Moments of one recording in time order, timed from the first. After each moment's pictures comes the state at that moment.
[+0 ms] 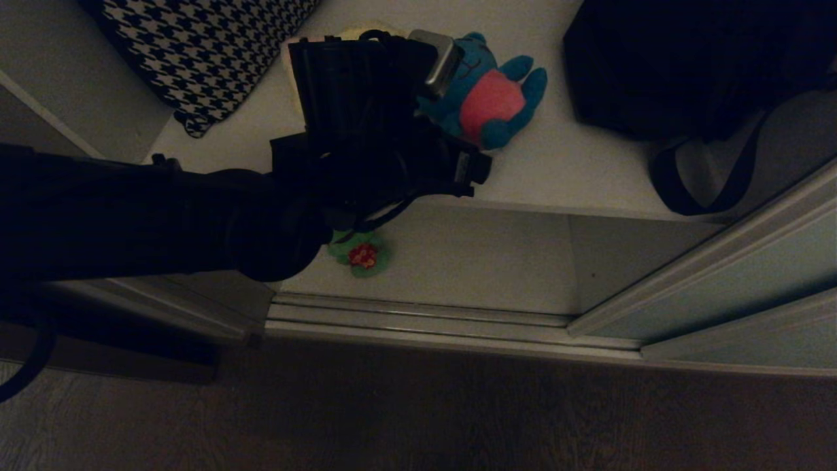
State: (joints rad) left arm -0.68 1.91 -1.55 -0.50 0.06 0.24; right arm 0.00 0.00 0.00 0.02 0.00 -0.01
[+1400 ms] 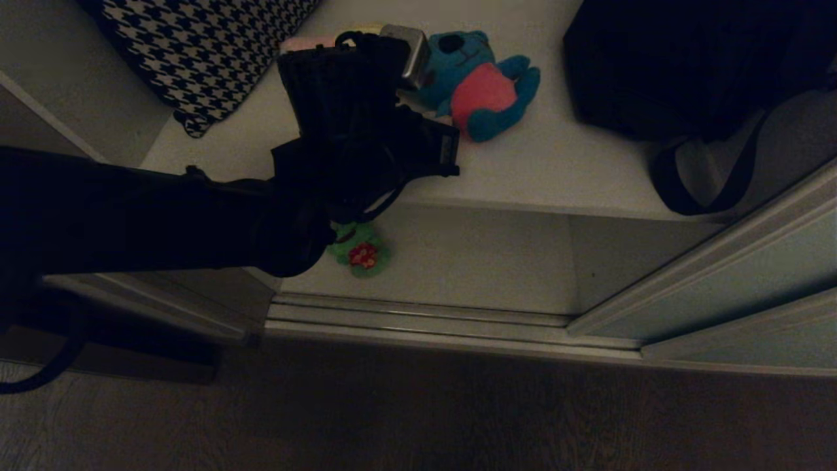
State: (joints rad) left arm -0.63 1.96 -1.57 -0.65 0.10 0.19; right arm 0.00 0.00 0.00 0.02 0.00 -0.01
